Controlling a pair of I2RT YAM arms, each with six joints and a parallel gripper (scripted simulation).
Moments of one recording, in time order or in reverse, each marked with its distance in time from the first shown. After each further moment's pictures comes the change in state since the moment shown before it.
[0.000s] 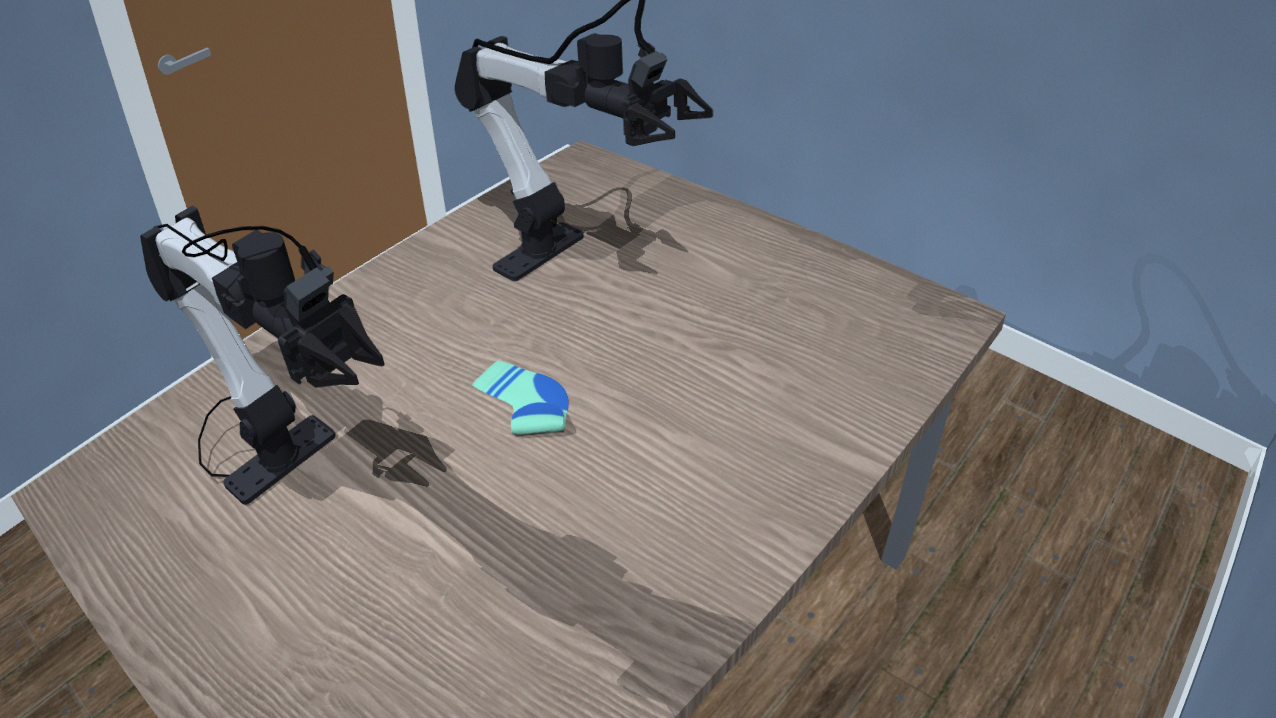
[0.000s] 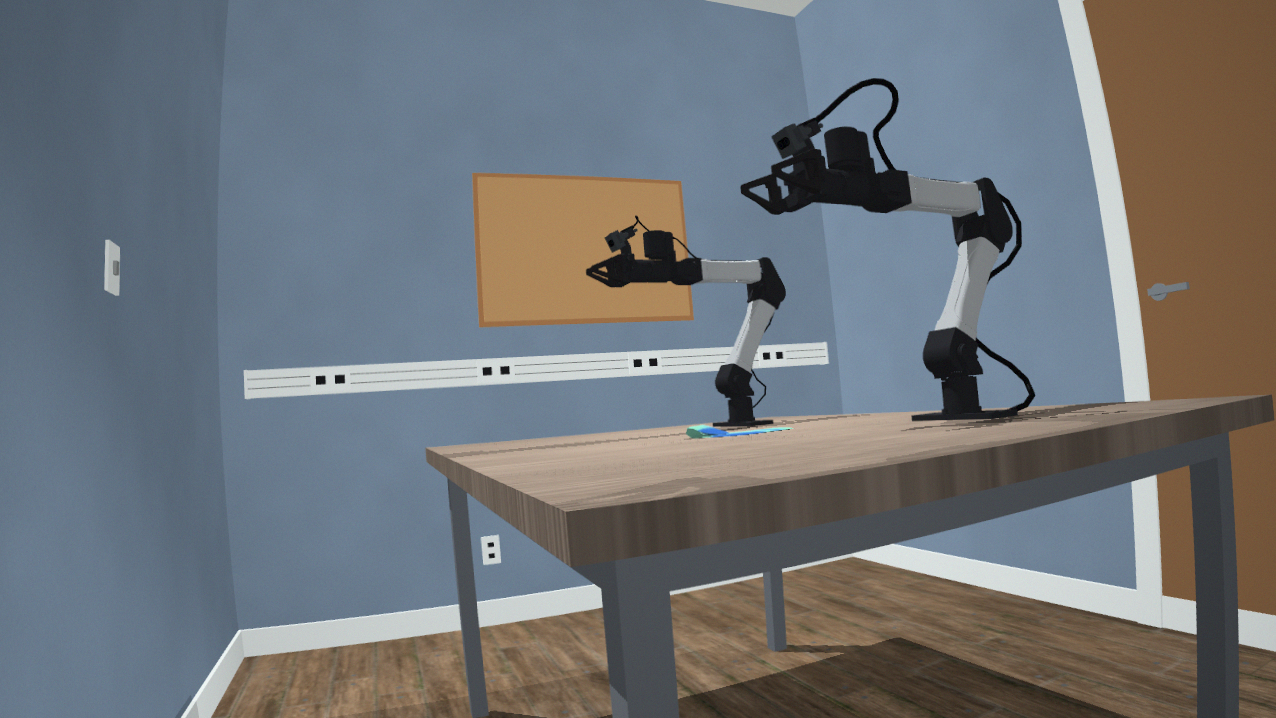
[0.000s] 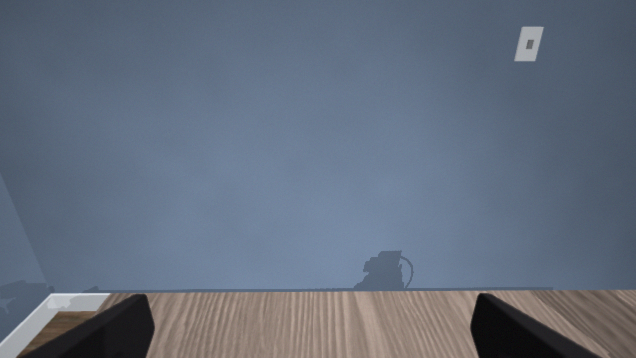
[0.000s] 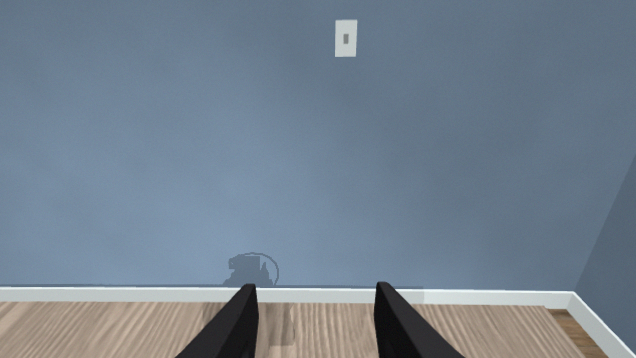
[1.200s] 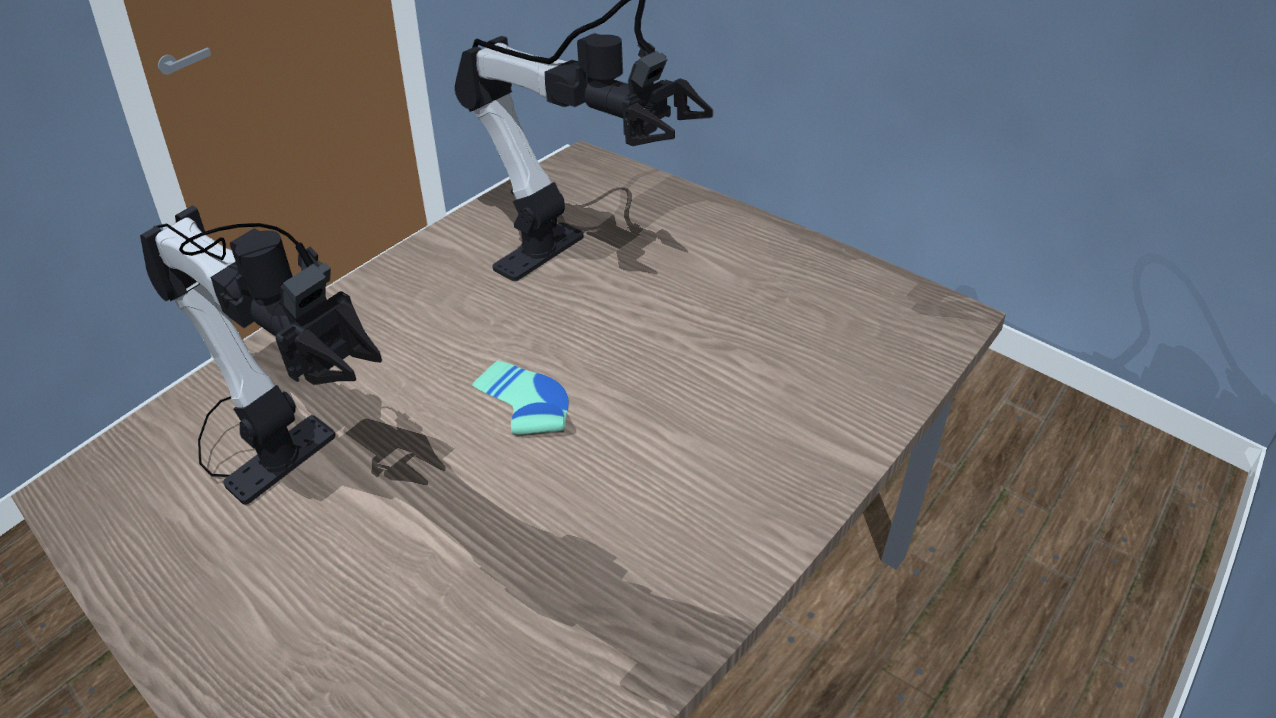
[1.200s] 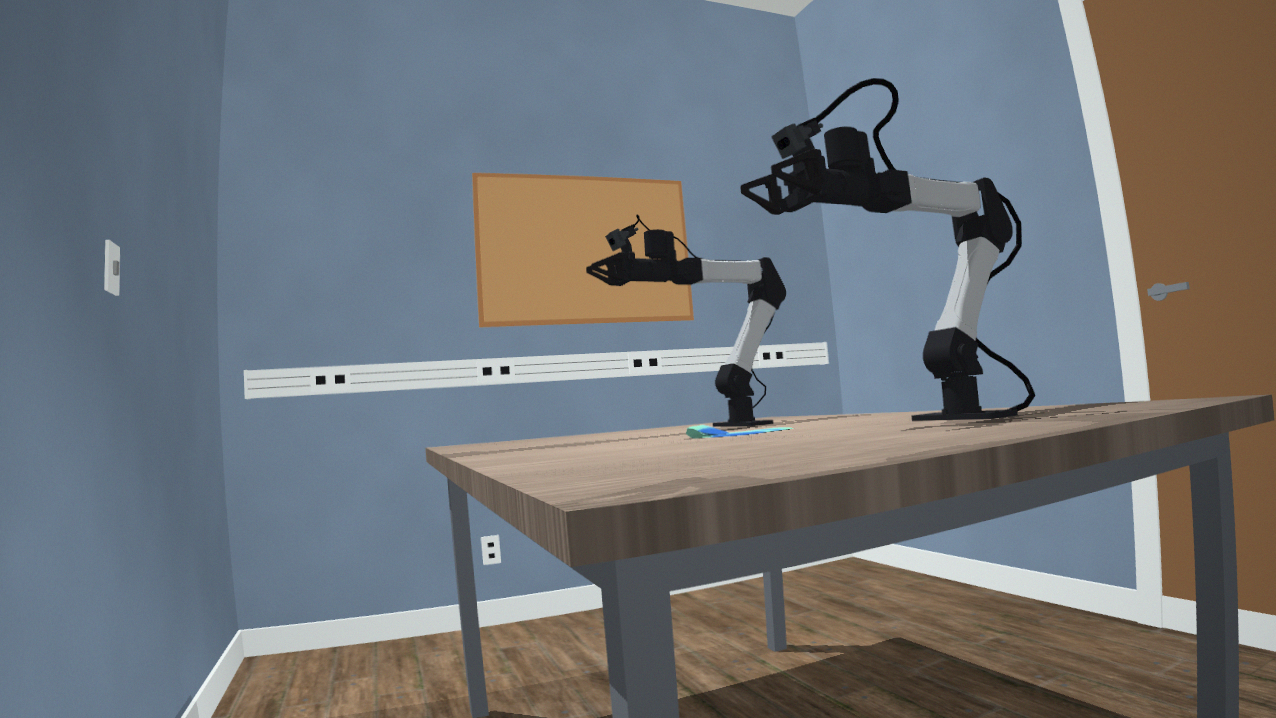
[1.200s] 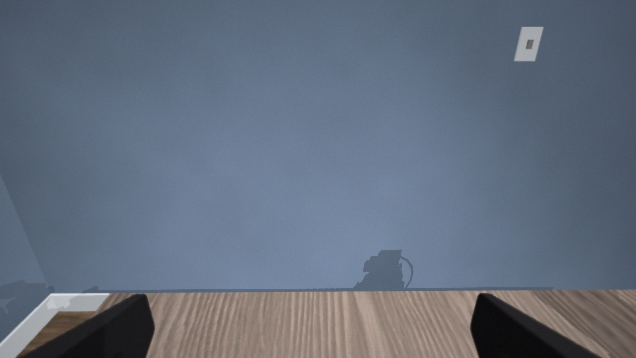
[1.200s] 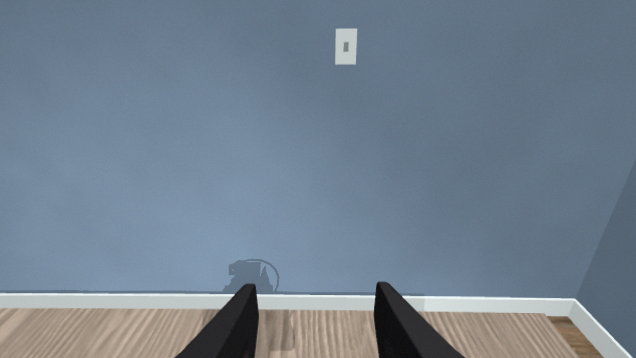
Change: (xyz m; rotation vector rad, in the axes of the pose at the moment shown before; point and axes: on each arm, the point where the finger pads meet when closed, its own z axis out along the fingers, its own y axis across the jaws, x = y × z) left arm 0.000 0.000 0.000 0.001 0.000 0.000; right arm -0.005 -0.001 -0.001 -0.002 -0.018 -0.001
